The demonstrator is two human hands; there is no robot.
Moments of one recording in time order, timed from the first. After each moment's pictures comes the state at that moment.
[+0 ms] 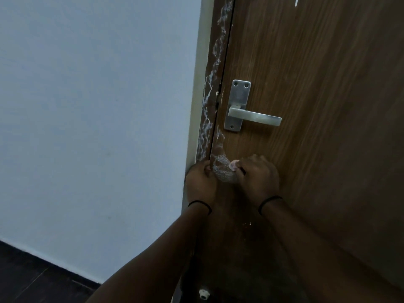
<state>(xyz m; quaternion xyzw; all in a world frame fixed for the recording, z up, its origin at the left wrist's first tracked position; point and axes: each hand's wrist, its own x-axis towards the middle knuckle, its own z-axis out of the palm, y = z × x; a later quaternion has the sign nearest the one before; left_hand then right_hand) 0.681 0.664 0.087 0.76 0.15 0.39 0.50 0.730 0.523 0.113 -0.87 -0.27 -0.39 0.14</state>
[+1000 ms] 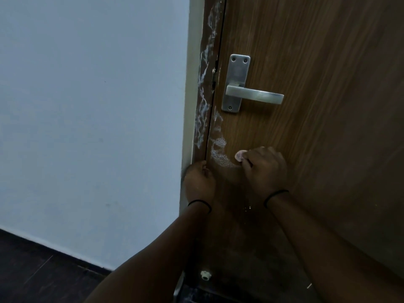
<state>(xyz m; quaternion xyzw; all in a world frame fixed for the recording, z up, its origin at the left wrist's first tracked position) 0.681 0.656 0.045 0.77 0.20 0.34 0.50 0.735 0.503 0.084 -0.84 -0.26 -0.45 0.15</state>
